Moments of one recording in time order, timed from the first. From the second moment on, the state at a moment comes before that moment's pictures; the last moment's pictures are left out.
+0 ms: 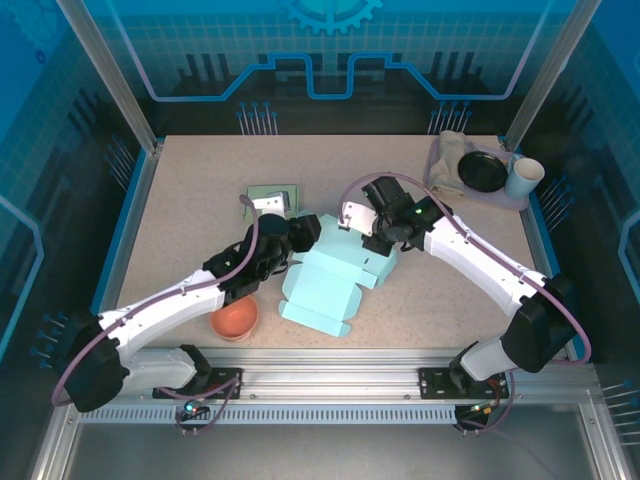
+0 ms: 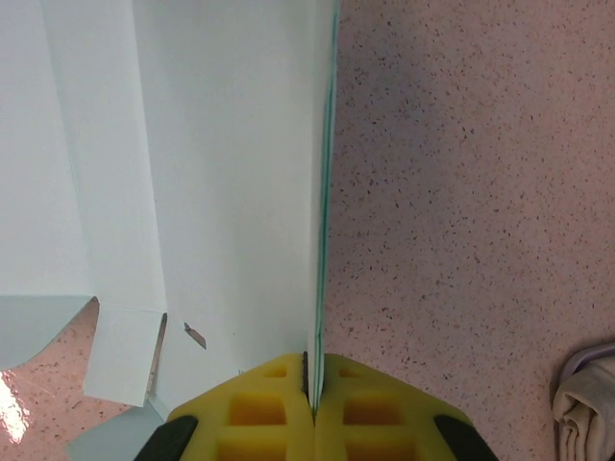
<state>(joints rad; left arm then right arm) -0.74 1.22 0.82 -0.03 -0.32 -0.74 0.62 1.47 1.29 -0.85 0.06 -0.65</state>
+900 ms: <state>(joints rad) -0.72 1.23 0.73 0.07 -0.18 -0.69 0.62 1.45 1.24 -0.79 0.06 -0.65</state>
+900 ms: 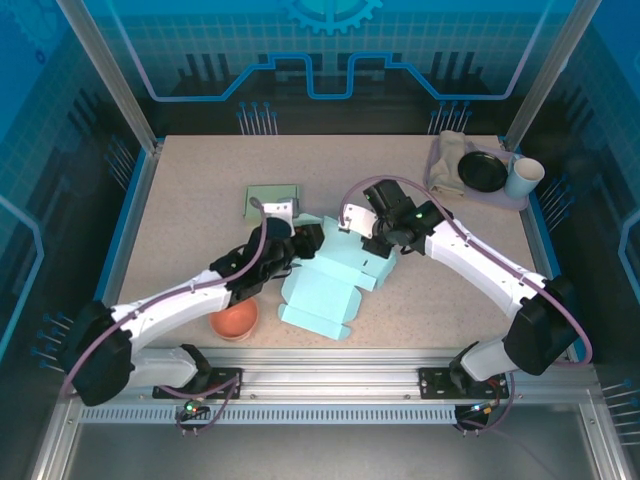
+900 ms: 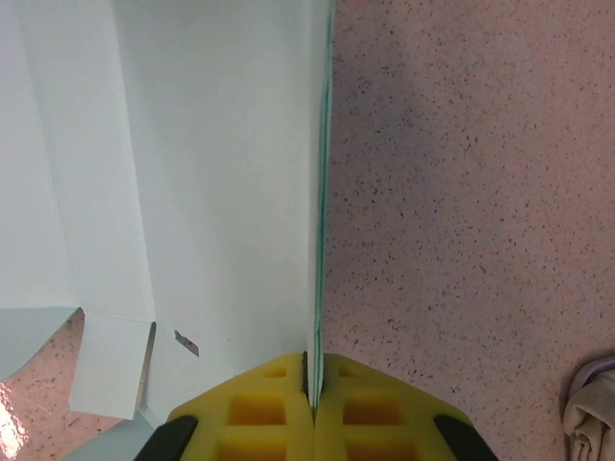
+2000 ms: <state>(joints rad) -0.68 1.19 0.58 0.03 -0.26 -0.62 0.62 1.46 1.23 -0.76 0.04 -0.65</state>
